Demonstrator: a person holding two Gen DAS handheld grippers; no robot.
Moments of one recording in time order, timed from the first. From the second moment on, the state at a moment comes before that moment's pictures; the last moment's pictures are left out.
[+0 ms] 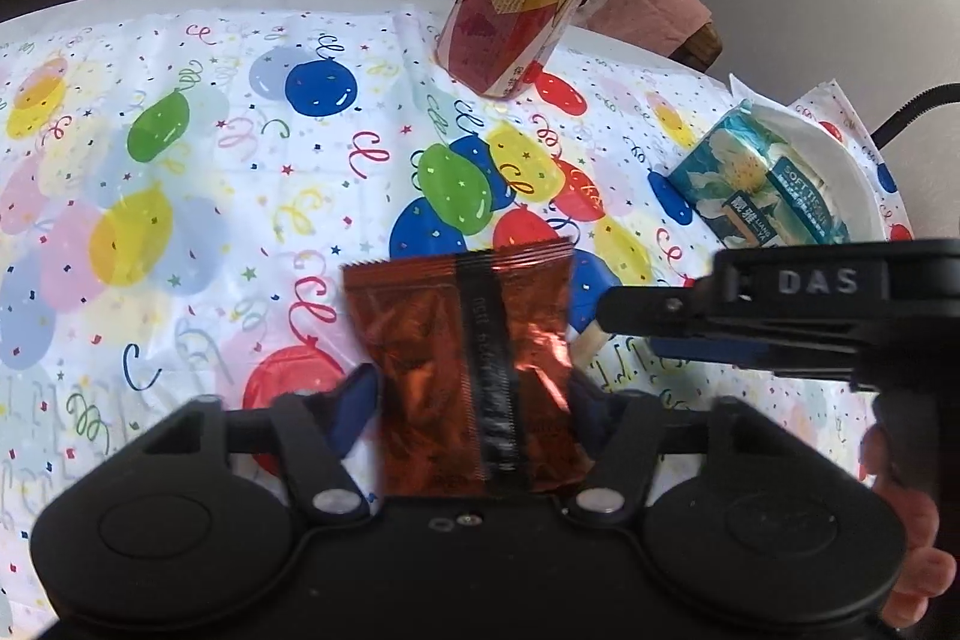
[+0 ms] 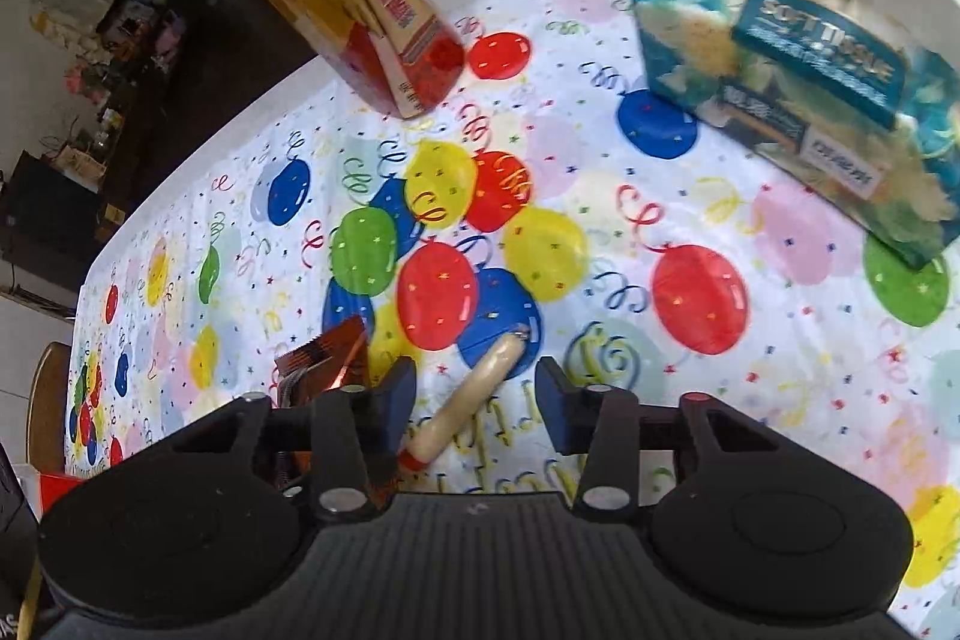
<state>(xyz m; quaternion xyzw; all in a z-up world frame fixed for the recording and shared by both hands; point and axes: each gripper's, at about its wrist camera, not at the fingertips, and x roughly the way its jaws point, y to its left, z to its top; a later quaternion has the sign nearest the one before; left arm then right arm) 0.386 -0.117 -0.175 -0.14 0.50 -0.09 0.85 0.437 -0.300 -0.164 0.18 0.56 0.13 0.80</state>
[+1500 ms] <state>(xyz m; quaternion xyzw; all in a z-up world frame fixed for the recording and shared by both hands) 0.265 -0.055 -0.124 -0.16 0.45 -0.02 0.88 0.356 -0.250 -0.128 -0.01 0.52 0.19 0.83</state>
